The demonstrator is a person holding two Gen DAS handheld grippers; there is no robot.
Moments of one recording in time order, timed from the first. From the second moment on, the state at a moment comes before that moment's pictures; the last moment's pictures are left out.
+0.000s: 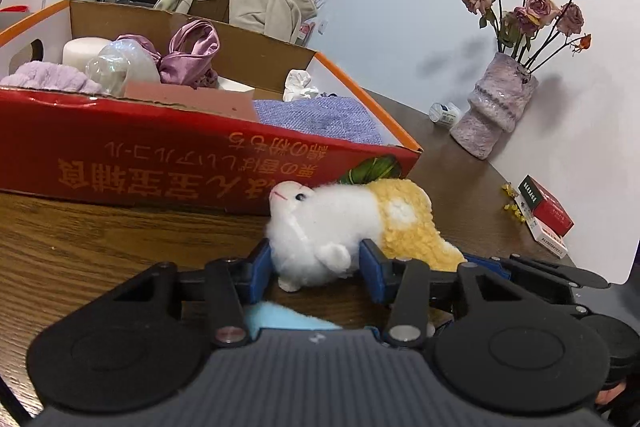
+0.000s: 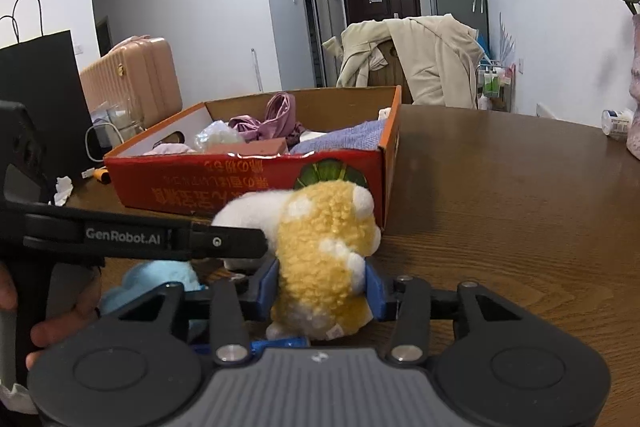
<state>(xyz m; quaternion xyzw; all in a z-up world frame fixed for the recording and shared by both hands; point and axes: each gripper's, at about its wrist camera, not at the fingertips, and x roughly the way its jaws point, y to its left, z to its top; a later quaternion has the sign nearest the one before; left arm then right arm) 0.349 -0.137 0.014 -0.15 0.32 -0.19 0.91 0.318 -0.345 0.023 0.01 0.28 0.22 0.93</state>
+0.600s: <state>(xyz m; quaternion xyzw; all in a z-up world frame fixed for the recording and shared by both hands) 0.242 -0.111 0.103 -0.13 0.21 -0.23 0.94 0.202 -0.330 0.092 0.07 0.20 0.19 0.96</state>
